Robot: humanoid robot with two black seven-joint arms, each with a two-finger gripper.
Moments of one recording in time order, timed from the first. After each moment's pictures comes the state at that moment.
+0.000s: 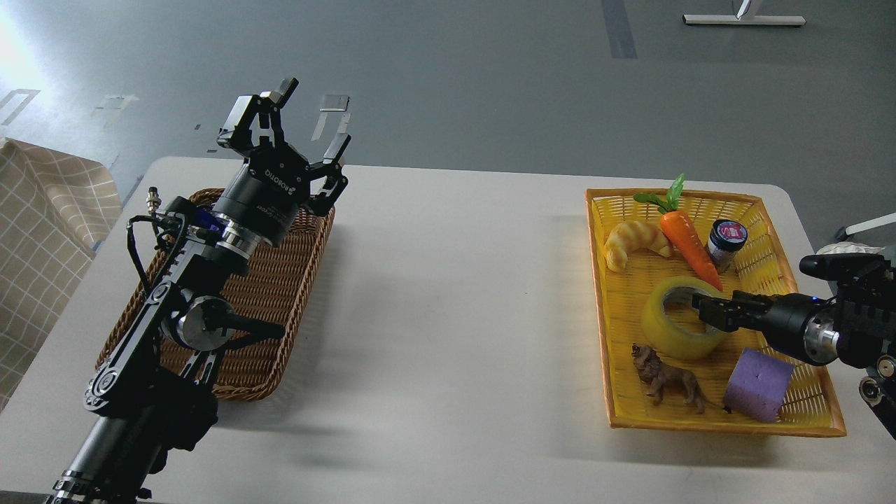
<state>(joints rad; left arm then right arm) -0.28 0.08 -1.45 -1.29 0.78 -0.40 -0.18 0.29 -0.57 1.10 1.18 -2.18 0.49 0.23</state>
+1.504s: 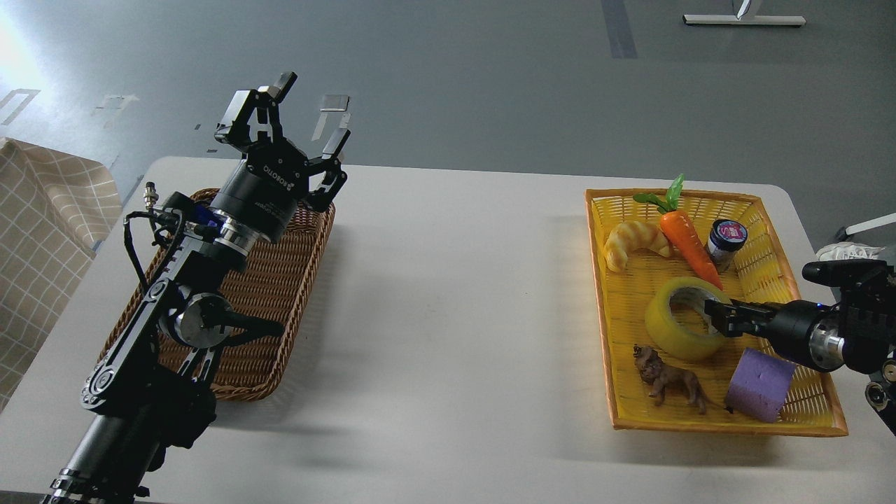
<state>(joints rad) -0.28 0.09 -1.45 -1.30 0.78 -0.40 -0.18 0.29 -0.59 1.09 1.16 -2.18 0.49 0.24</state>
